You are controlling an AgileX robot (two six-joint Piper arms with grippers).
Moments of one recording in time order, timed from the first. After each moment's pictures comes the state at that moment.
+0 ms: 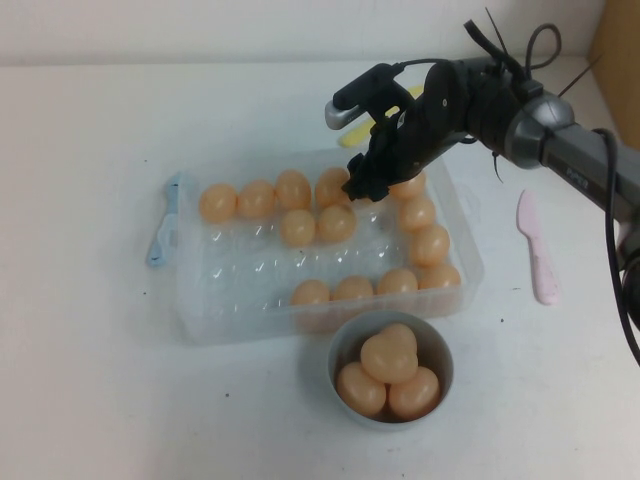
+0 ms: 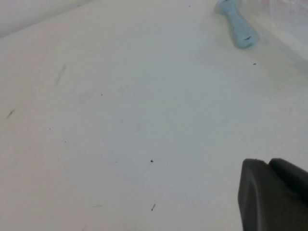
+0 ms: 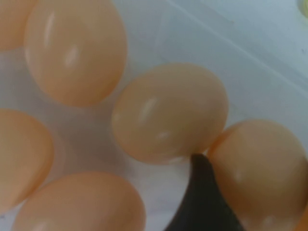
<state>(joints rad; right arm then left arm) 0.45 2.38 -2.14 0.16 0.80 -0.37 -0.11 -0.01 0.03 0.22 0.38 0.08</state>
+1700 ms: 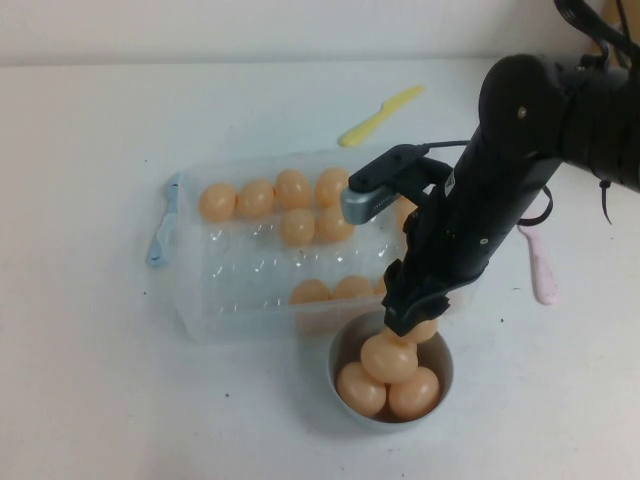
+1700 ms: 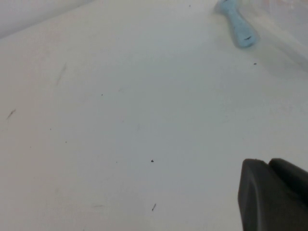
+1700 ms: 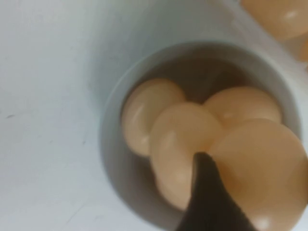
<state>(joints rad) 0.57 1.82 -1.51 0.26 1.16 -0.37 -0.11 -0.01 0.03 0.23 0.38 0.08</state>
